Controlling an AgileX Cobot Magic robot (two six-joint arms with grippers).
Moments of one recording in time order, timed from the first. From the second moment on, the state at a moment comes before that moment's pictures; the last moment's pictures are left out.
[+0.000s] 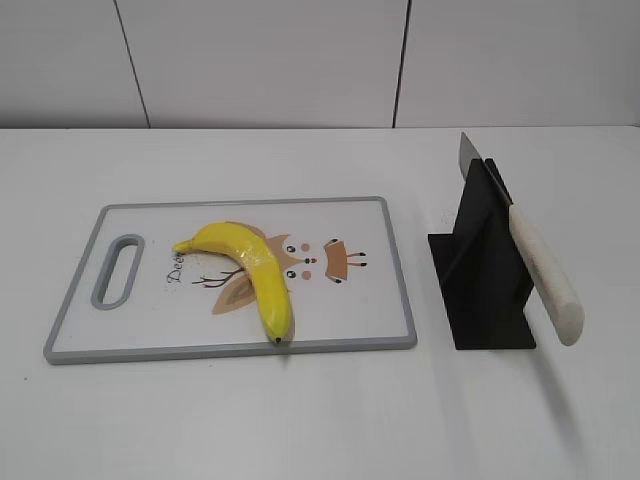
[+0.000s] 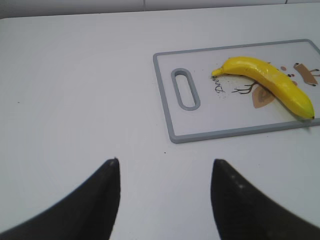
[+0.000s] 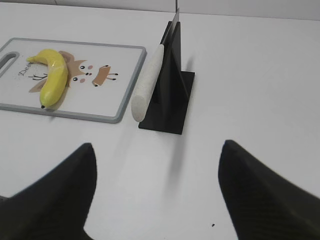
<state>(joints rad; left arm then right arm) -0.17 -0.01 -0.49 -0.08 1.09 0.12 0.10 -0.01 -0.51 0.28 1.03 -0.13</state>
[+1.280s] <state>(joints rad) -0.17 -0.01 -0.49 -0.08 1.09 0.12 0.10 -0.01 -0.51 0.28 1.02 -0.13</state>
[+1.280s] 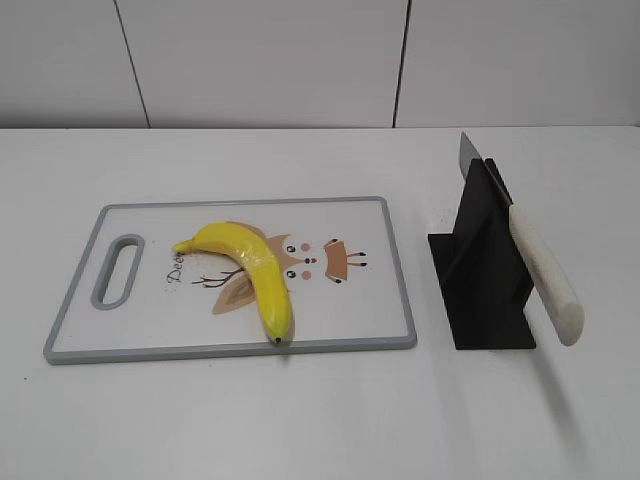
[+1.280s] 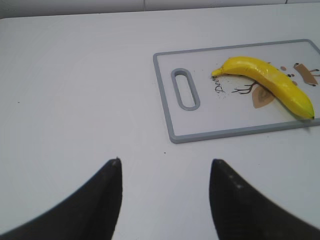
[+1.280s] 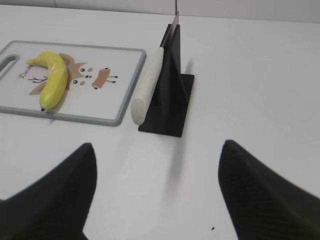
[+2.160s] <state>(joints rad) -0.17 -0.01 -0.49 -0.08 1.09 0.12 0.10 0.39 -0.76 0.24 1.16 -0.08</state>
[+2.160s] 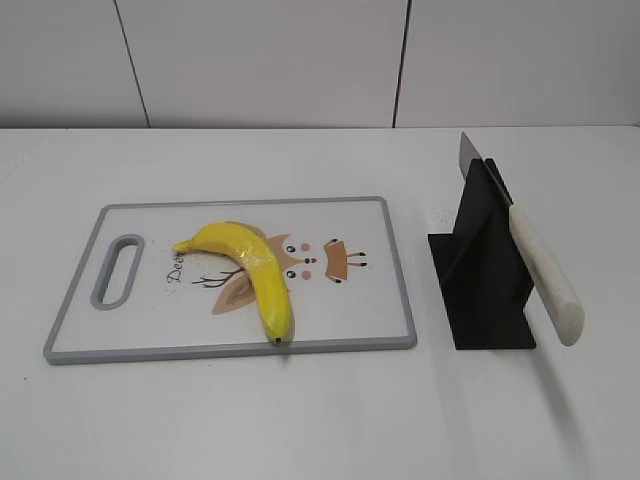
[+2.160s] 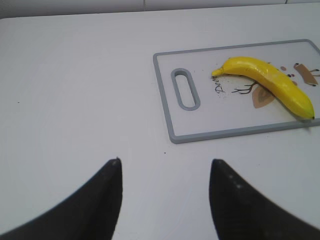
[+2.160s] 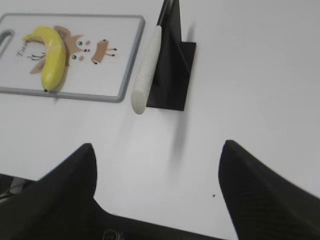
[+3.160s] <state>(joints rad) -0.17 -0.01 -0.49 -0.08 1.09 0.12 0.41 1.33 -1.12 0.09 1.21 0.18</state>
